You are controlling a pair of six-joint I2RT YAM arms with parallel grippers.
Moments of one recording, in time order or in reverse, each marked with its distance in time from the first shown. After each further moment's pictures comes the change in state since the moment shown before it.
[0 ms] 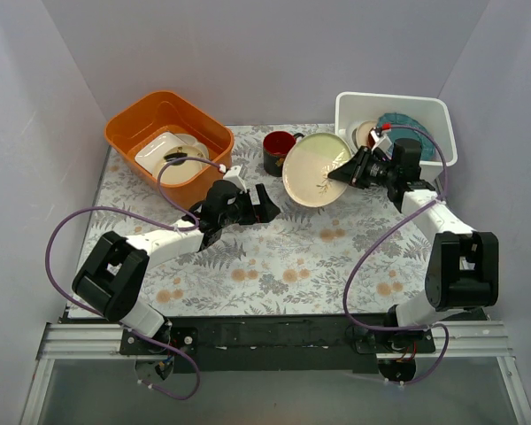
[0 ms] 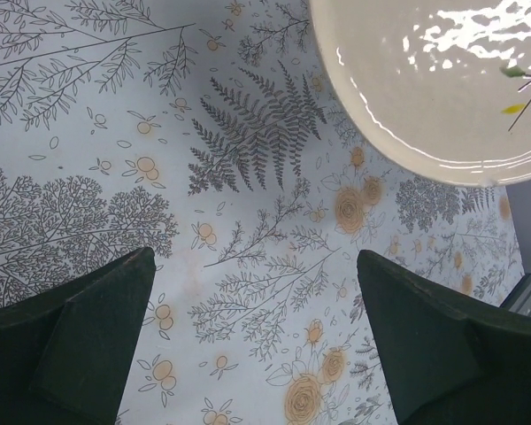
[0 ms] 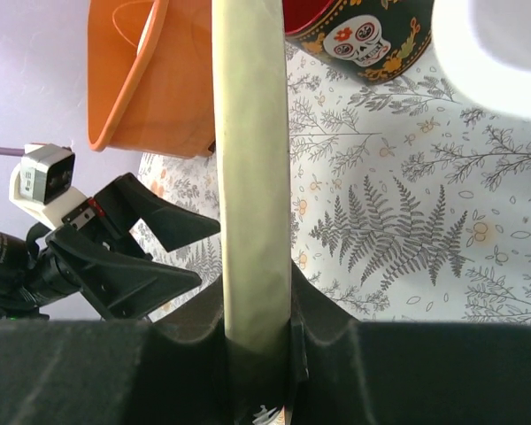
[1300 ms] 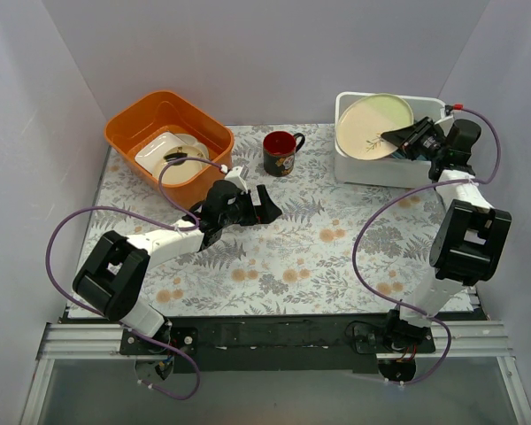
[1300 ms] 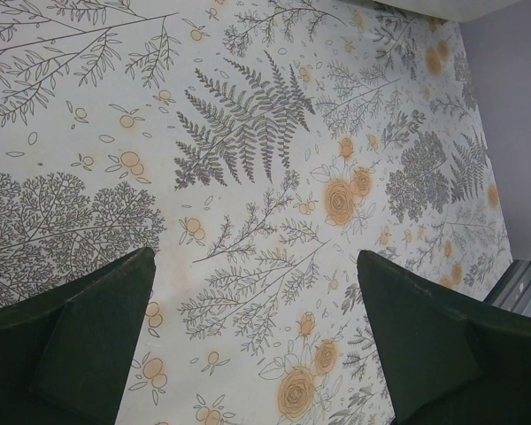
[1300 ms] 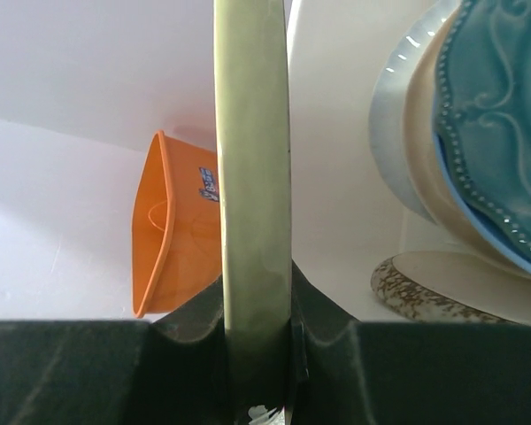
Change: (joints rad) left arm 0.000 0.005 0.000 0.006 0.046 -0.004; right arm -0.327 0.235 0.264 0.180 -0.039 0.279
